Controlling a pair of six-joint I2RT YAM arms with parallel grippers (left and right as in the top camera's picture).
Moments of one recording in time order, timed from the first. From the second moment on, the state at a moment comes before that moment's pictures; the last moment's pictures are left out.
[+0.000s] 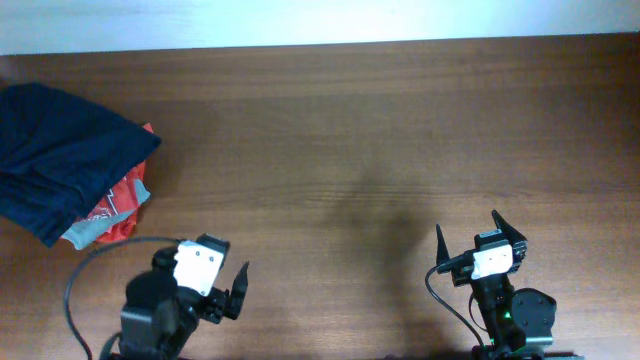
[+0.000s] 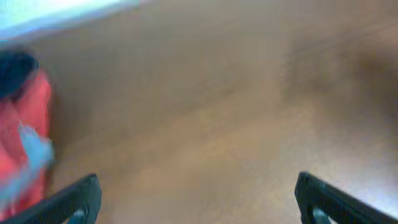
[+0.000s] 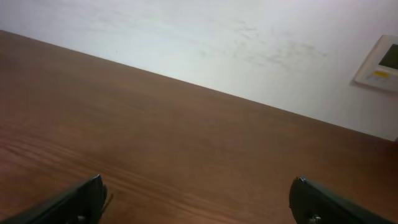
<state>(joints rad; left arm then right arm) -0.22 0.39 0.57 -0.76 0.07 0.17 -0.03 0.01 0.04 -0.12 -0.17 -0.24</state>
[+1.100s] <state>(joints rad) -0.22 0.01 0.01 -0.07 -0.10 0.11 -0.03 0.01 0.04 -0.12 -0.17 -0.24</state>
